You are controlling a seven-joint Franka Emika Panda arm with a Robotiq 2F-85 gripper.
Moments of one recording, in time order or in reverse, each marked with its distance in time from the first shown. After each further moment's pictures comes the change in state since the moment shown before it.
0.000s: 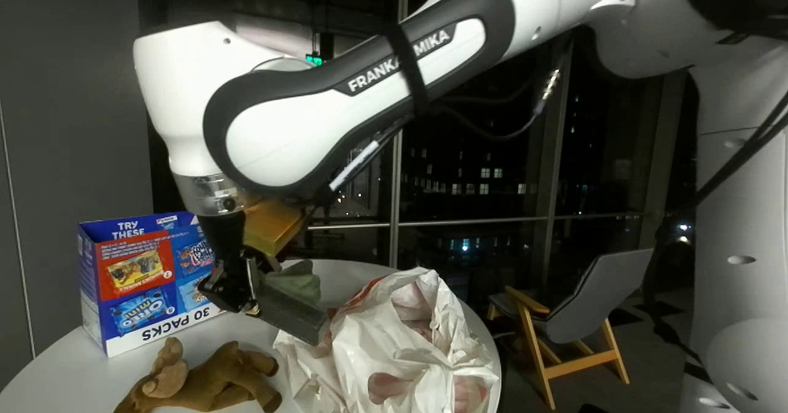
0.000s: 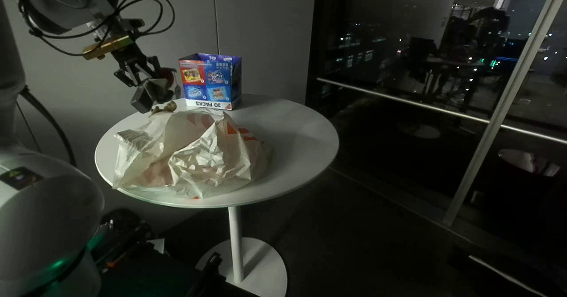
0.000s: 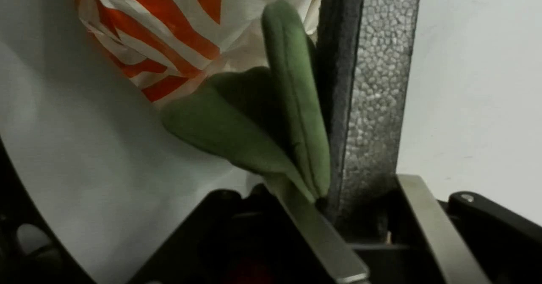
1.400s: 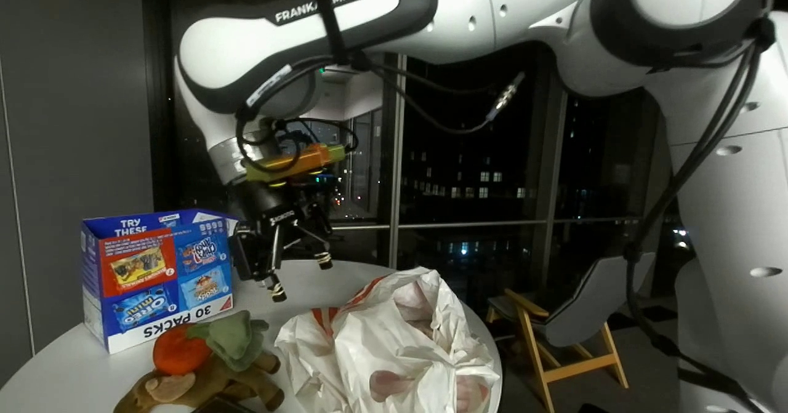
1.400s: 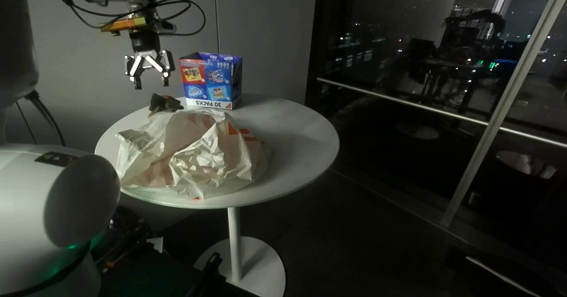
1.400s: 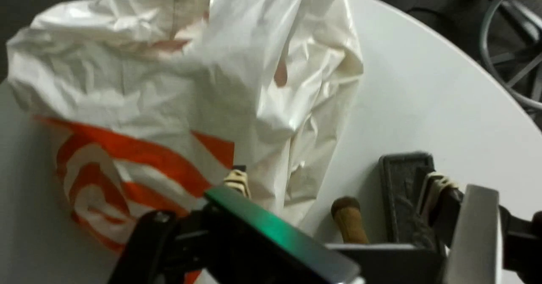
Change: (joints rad) arm 0.314 0.110 -0.469 0.299 0.408 -0.514 -0.071
